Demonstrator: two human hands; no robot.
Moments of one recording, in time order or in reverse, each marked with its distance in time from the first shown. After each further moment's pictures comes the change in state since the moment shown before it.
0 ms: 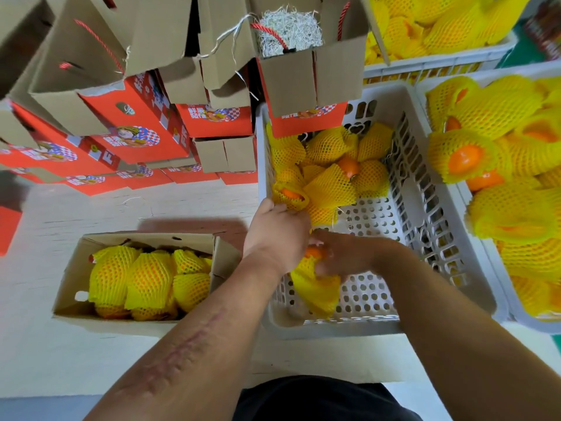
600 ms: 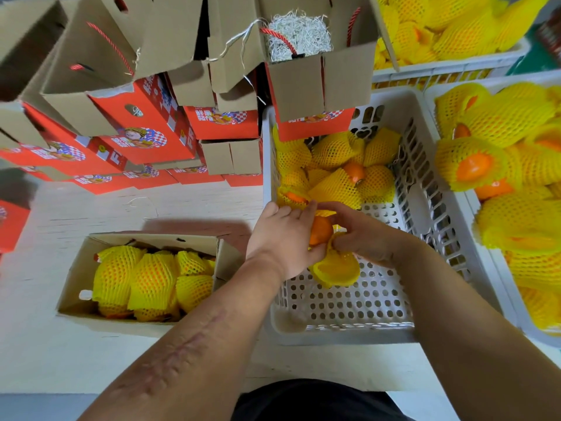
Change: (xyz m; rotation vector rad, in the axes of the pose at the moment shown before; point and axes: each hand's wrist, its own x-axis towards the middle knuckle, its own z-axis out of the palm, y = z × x) left_hand 0.001 -0.003 0.006 -0.031 0.010 0.023; right_hand 0.006 0.017 -0.027 0.429 0.180 -0.294
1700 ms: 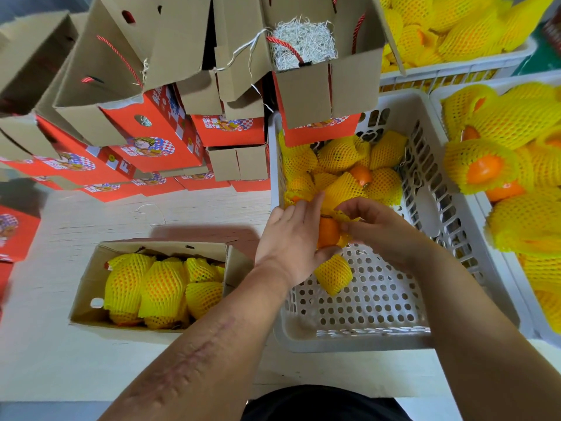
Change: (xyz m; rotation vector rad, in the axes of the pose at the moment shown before) left_hand -0.003 -0.001 -0.003 -0.107 0.147 -0.049; right_hand -0.020 -0.021 0.005 0.090 0.274 -0.096
